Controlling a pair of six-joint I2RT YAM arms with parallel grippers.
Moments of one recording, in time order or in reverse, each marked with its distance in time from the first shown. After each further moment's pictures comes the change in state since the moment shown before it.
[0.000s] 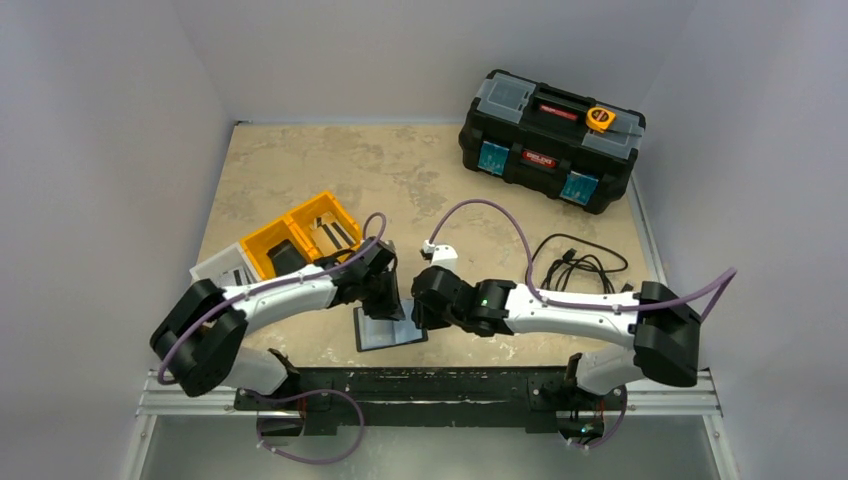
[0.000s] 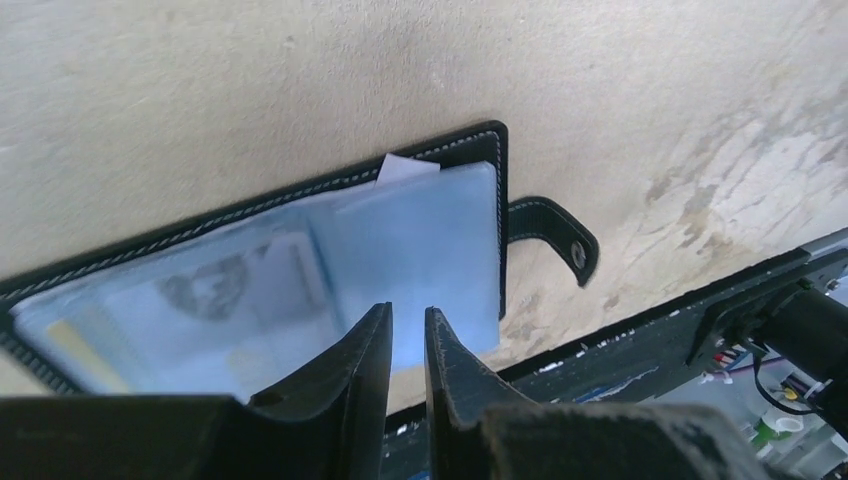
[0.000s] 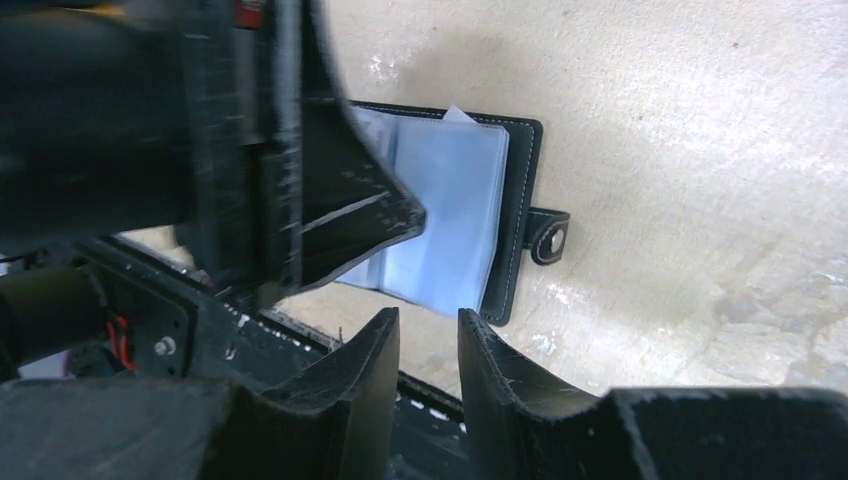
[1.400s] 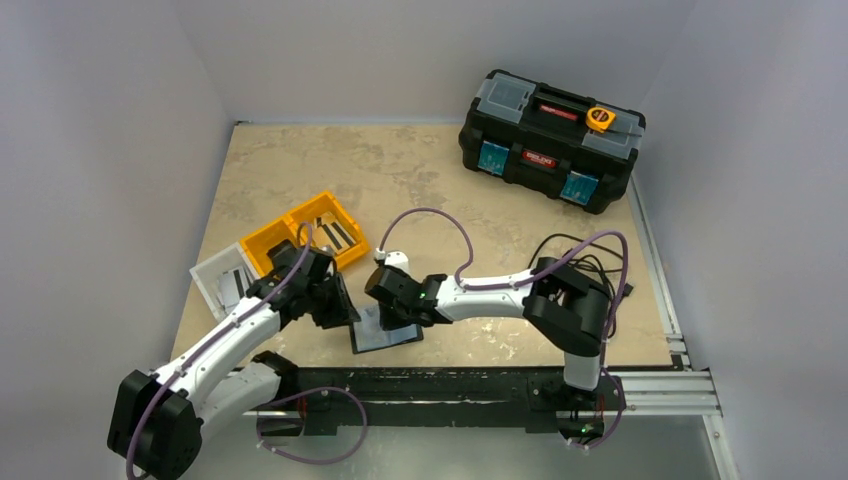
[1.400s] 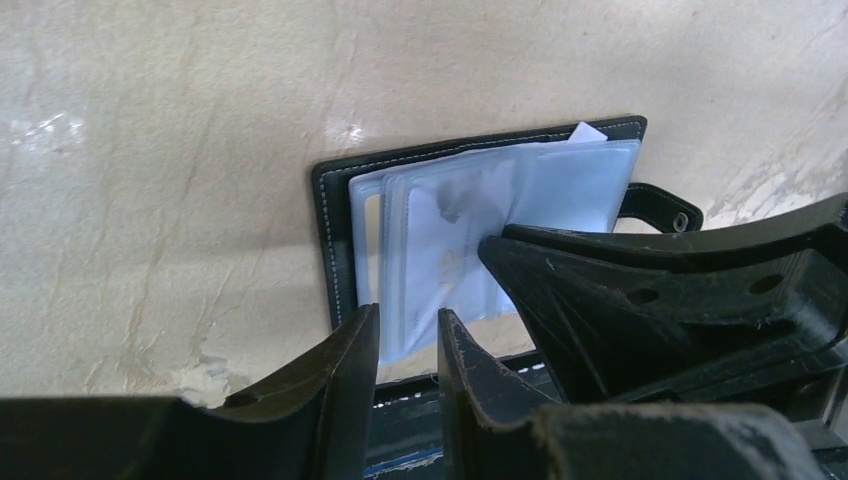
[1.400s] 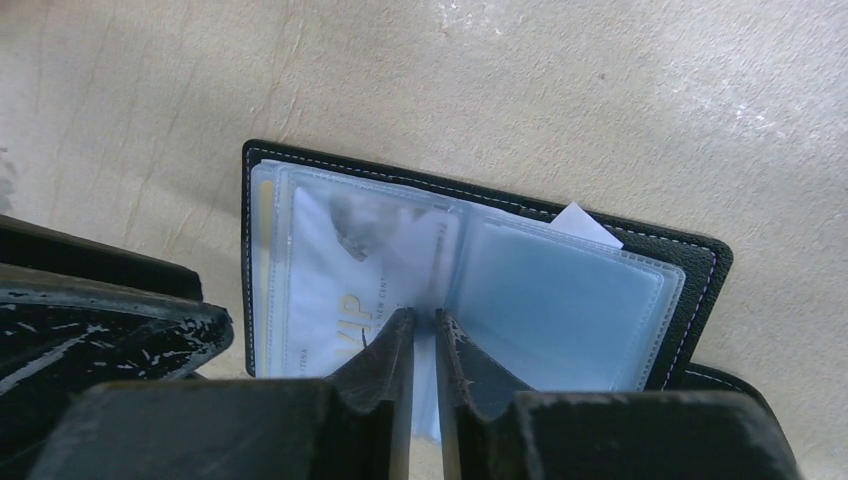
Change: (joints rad) left arm 0.310 -0.502 -0.175 -0.310 -0.022 0.090; right arm -0.001 0.498 0.256 0.119 -0.103 -0.072
